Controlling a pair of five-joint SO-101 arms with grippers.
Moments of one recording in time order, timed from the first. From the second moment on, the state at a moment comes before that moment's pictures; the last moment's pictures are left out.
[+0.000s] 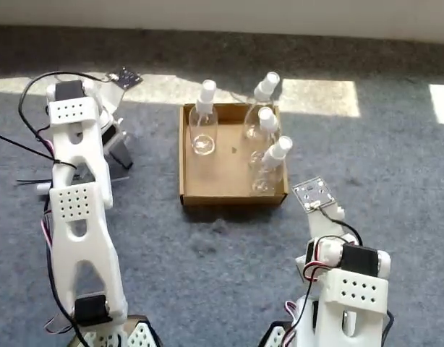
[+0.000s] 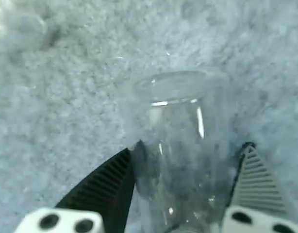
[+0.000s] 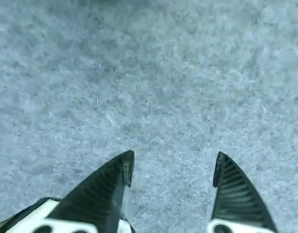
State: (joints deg) left arm -17.5 71.1 -77.0 98.9 -41.7; right arm 7.5 -65.8 68.2 81.5 35.8
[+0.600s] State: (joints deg) left arm -21.9 35.9 -65.7 100.9 -32.6; right arm 7.4 -65.7 68.2 80.9 33.5
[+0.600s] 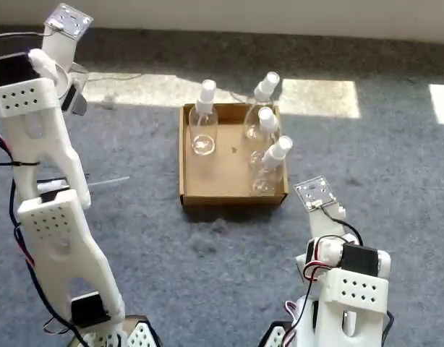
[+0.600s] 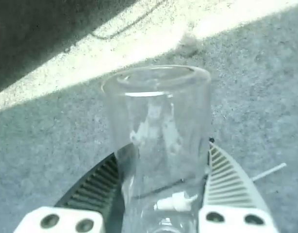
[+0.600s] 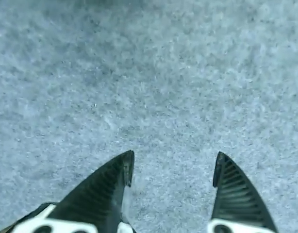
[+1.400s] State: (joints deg) left arm 36.2 -8.0 5.4 93.8 -31.3; right arm 19.3 -63.6 54.7 88.0 30.6
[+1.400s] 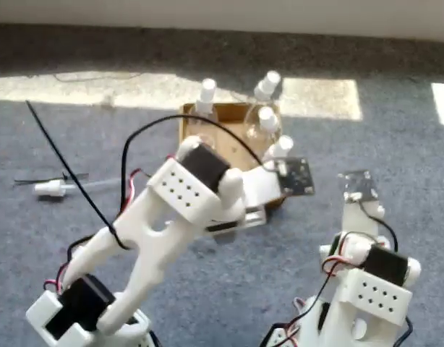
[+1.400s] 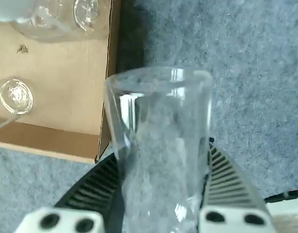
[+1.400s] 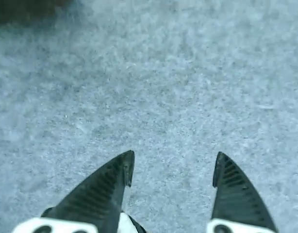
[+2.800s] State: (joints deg) left arm 44.1 27.0 -16.4 67.4 -1.9; right arm 27.6 -17.7 -5.5 98.1 27.2
